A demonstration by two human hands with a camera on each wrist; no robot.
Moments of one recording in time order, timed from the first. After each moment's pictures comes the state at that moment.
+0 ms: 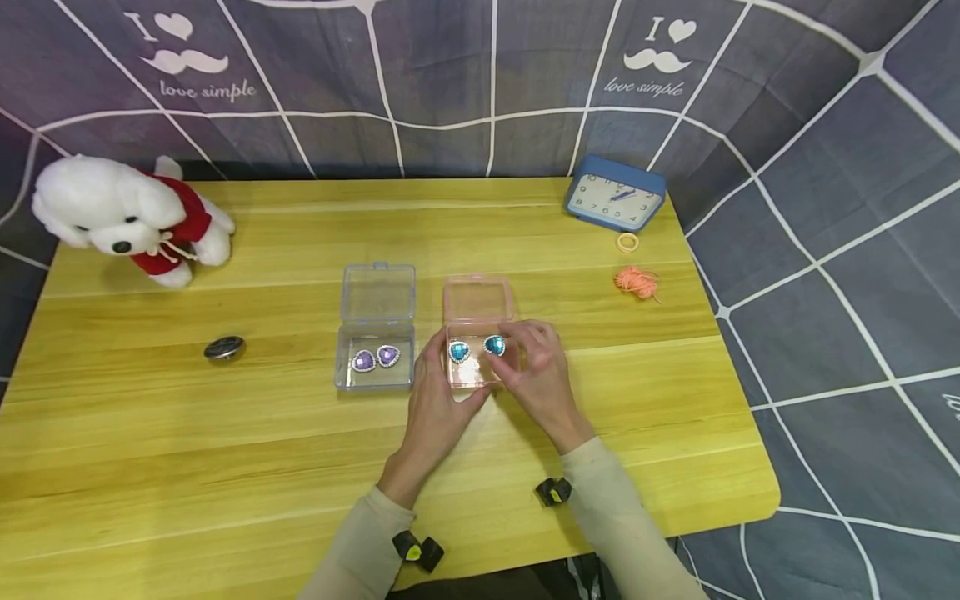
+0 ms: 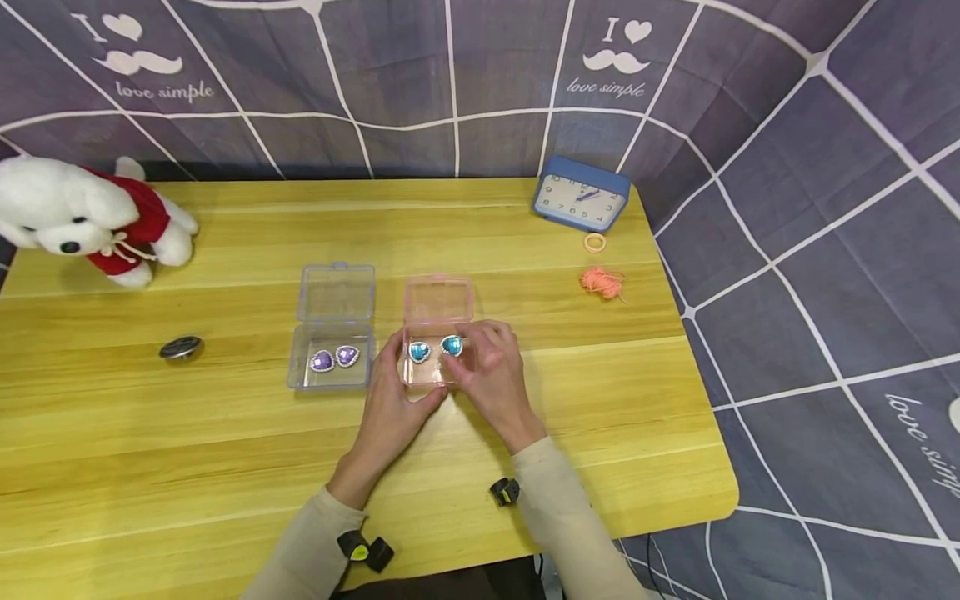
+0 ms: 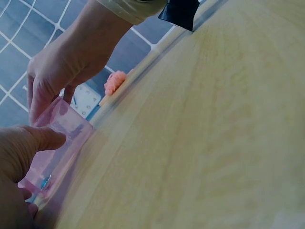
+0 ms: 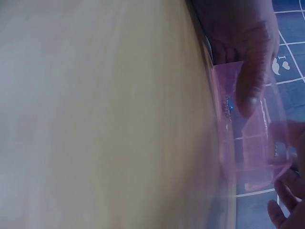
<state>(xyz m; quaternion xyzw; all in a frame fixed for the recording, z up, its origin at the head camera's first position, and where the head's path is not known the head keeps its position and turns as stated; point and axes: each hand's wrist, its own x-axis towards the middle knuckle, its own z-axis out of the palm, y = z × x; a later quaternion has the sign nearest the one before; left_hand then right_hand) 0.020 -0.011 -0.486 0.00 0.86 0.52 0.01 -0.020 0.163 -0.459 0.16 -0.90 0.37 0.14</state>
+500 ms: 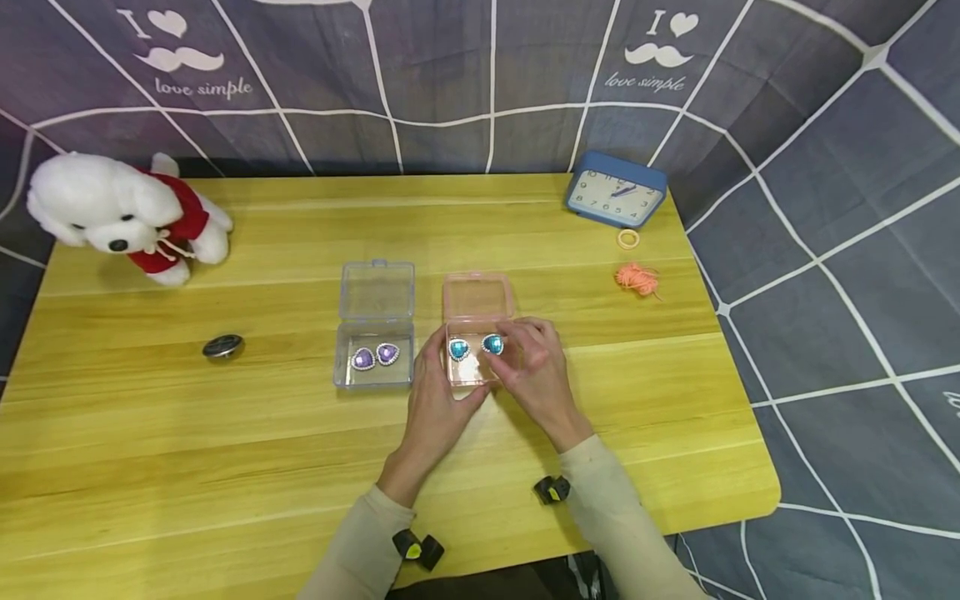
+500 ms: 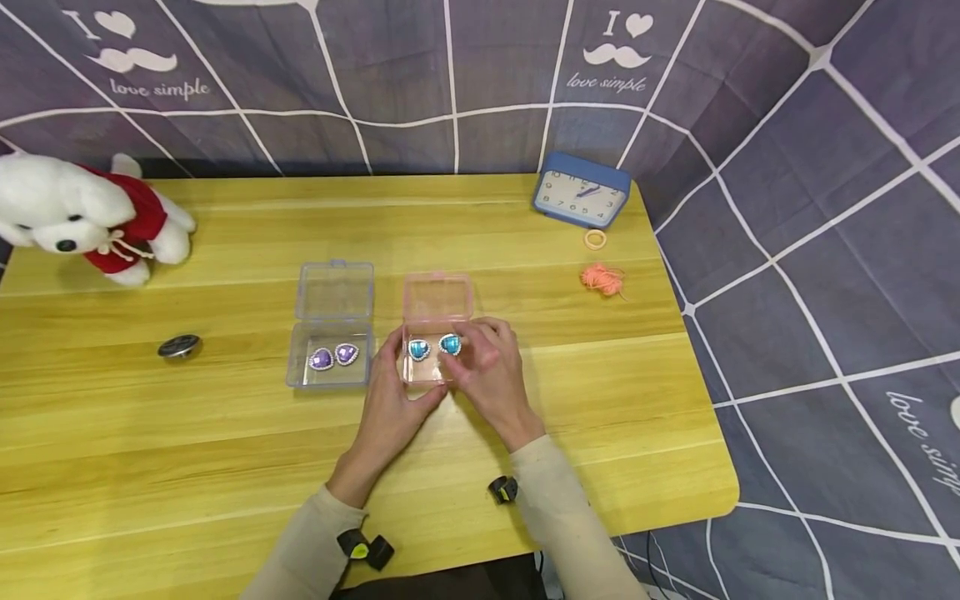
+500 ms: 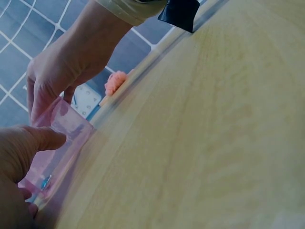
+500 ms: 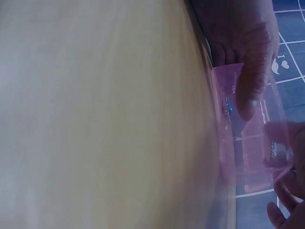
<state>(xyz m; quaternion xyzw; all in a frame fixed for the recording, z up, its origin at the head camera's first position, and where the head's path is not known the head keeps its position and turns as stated) 0.019 -0.012 -0.486 0.00 0.86 0.51 0.01 -0.019 0.161 -0.460 0.16 -0.91 0.37 0.13</state>
